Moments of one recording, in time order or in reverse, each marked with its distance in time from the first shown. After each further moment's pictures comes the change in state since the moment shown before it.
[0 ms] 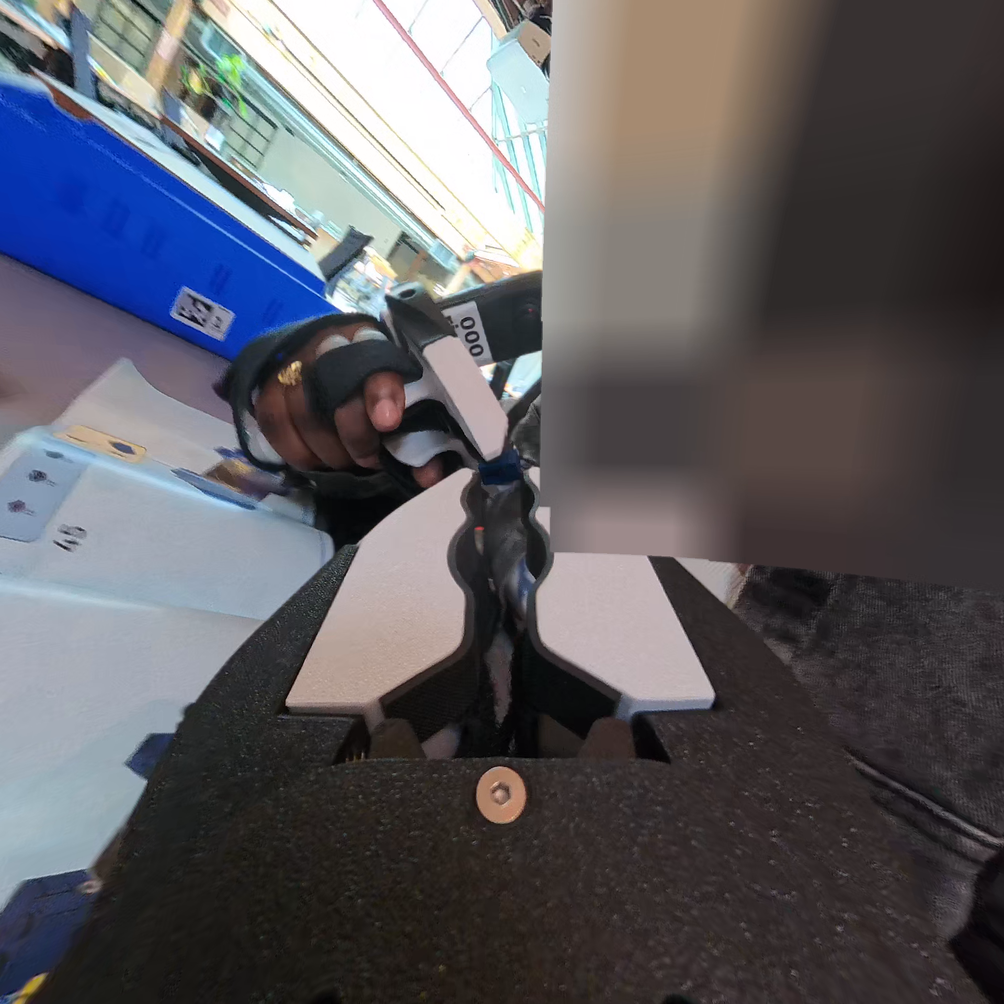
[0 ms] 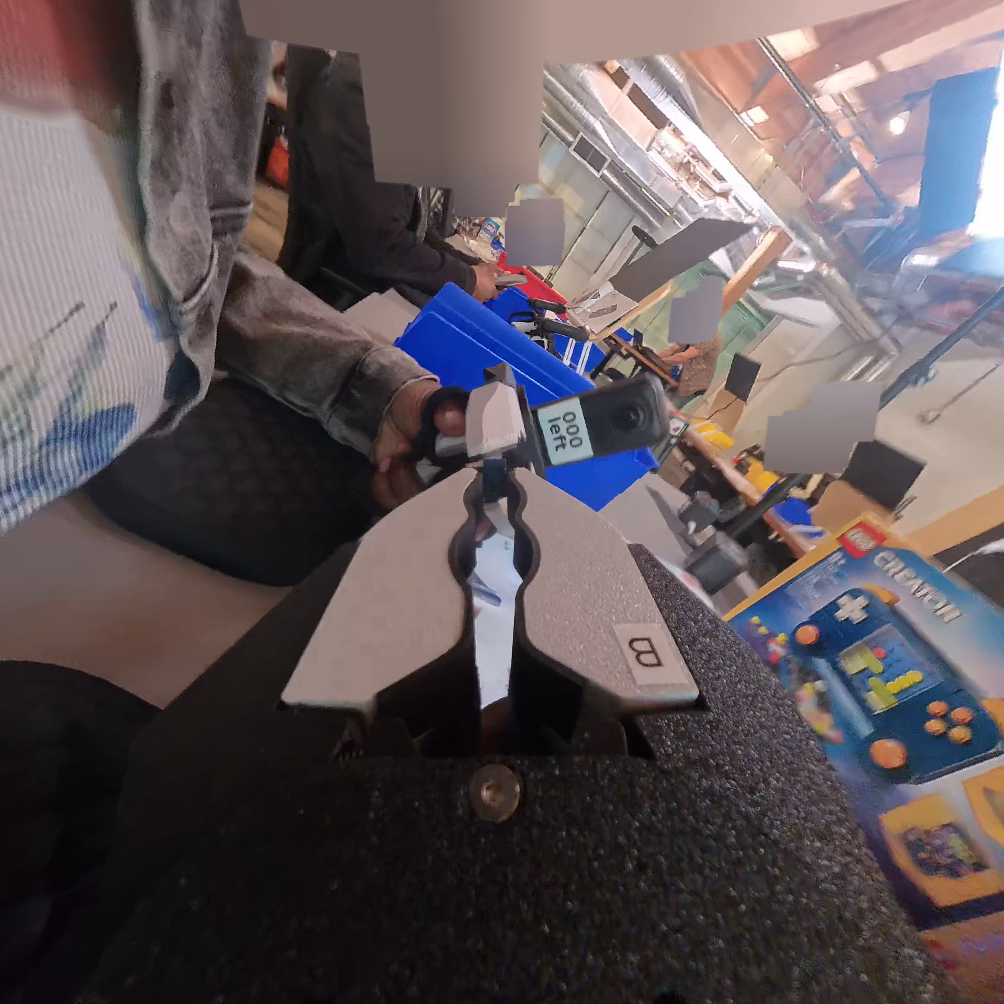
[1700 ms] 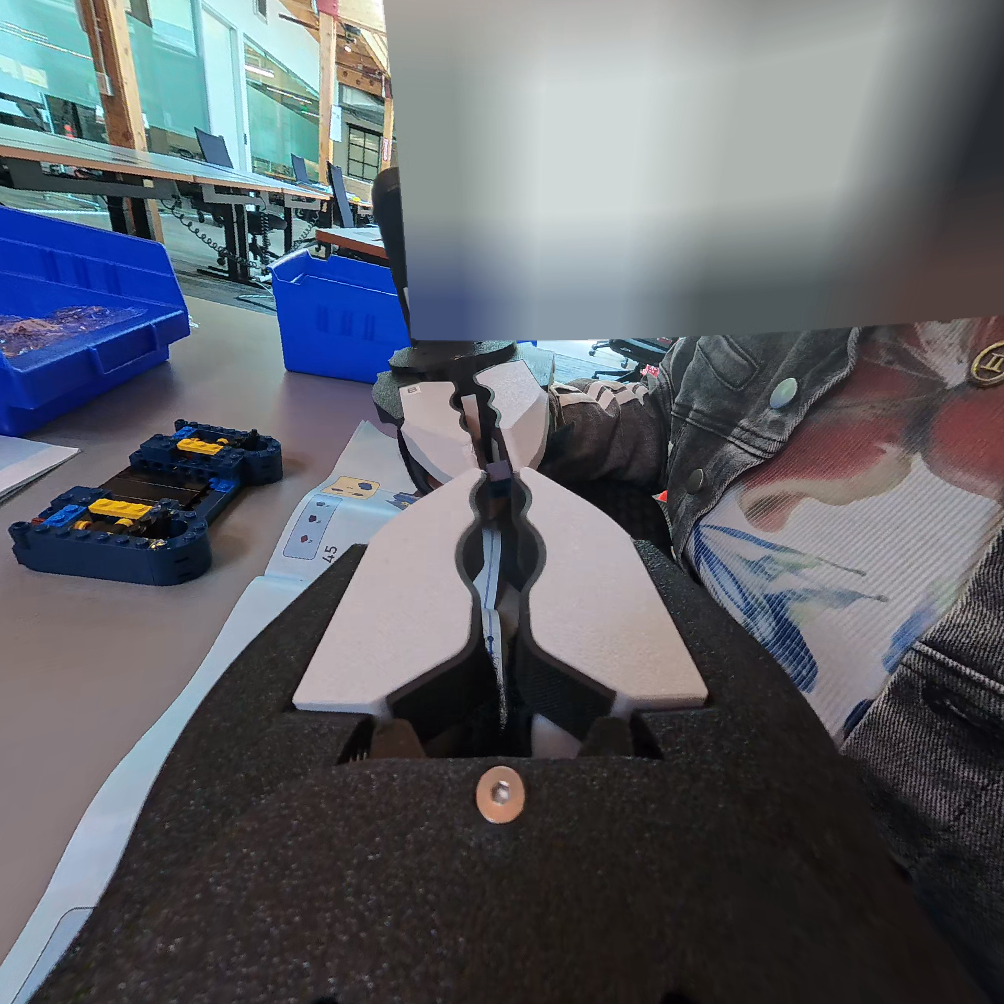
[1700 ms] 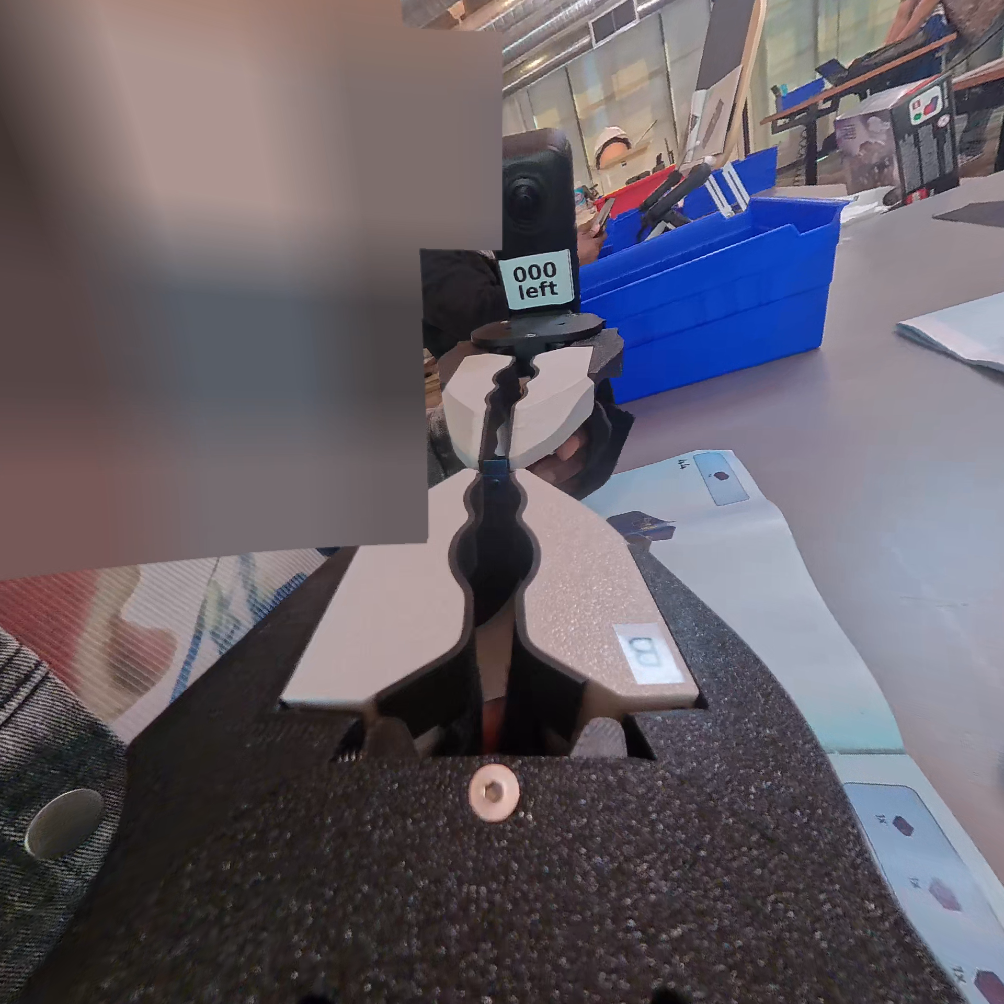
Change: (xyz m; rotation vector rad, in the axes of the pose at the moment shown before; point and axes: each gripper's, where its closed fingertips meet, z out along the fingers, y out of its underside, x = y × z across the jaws) left arm -0.022 -0.007 -0.013 -0.071 -0.366 0.457; right arm 0.007 0.025 0.002 0.019 -0.206 0.960
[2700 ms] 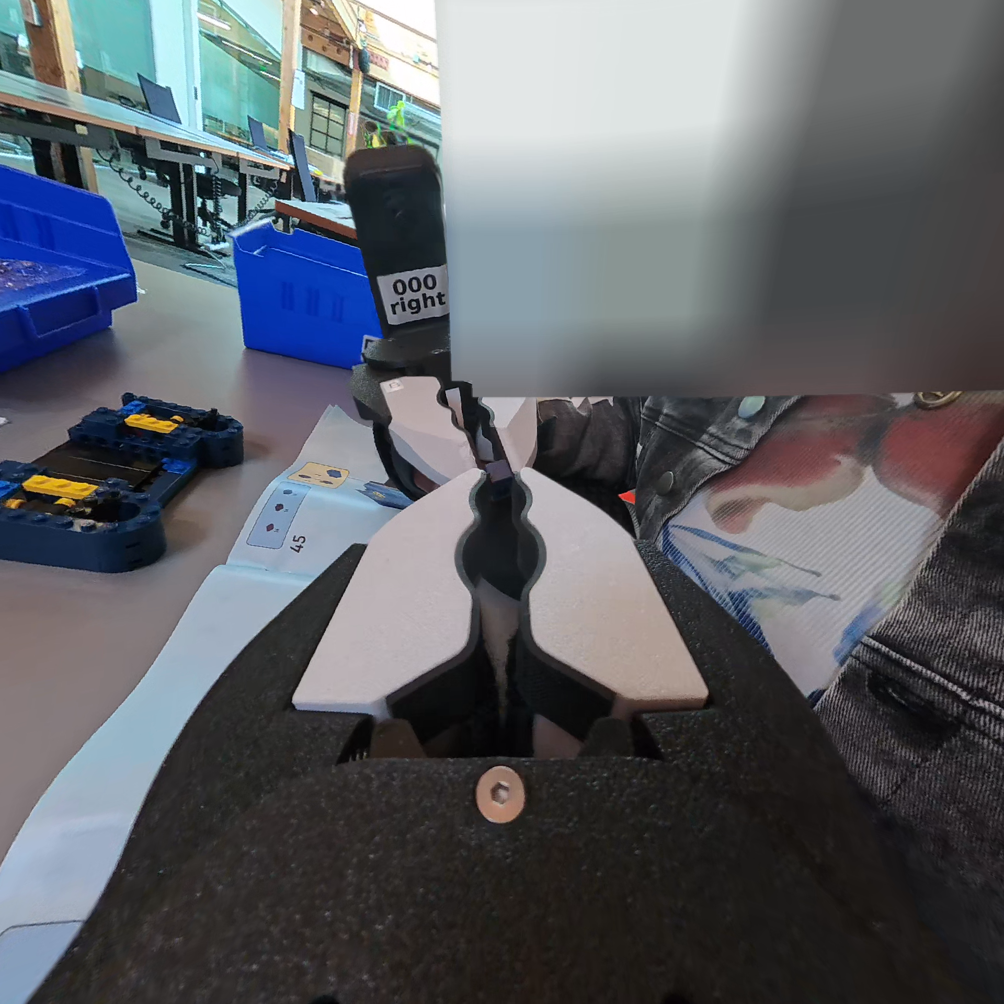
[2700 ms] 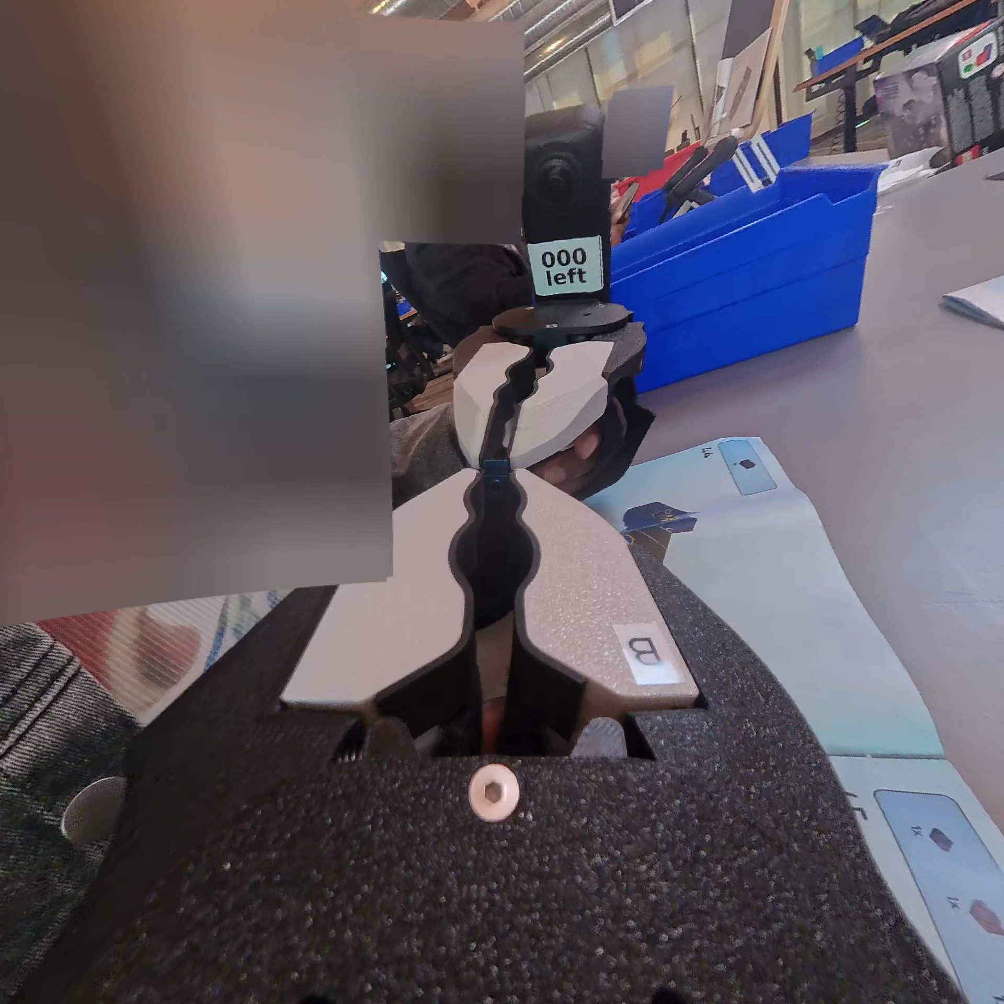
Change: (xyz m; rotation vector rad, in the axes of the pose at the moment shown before) left arm 0.004 0.002 -0.002 -0.012 0.063 -0.085; right arm -0.003 0.003 0.001 -0.014 -0.039 0.046
